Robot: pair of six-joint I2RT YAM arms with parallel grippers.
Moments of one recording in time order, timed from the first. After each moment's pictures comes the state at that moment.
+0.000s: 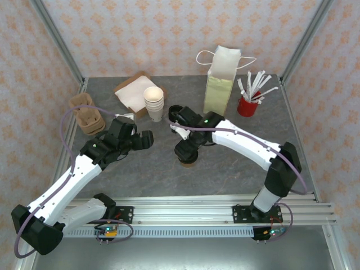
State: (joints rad) left arm -0.47 0.99 0.93 -0.77 -0.15 -0.54; right arm 0.84 1.62 1.45 -1.04 -0.05 0.03
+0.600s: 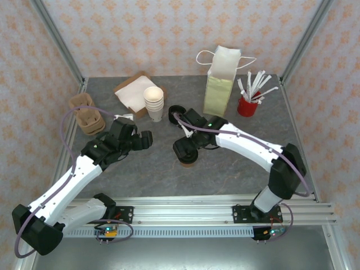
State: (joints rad) left arm -0.47 0.98 0.91 -0.75 -0.20 -0.54; right arm 0.84 1.62 1.34 -0.89 0.00 0.29
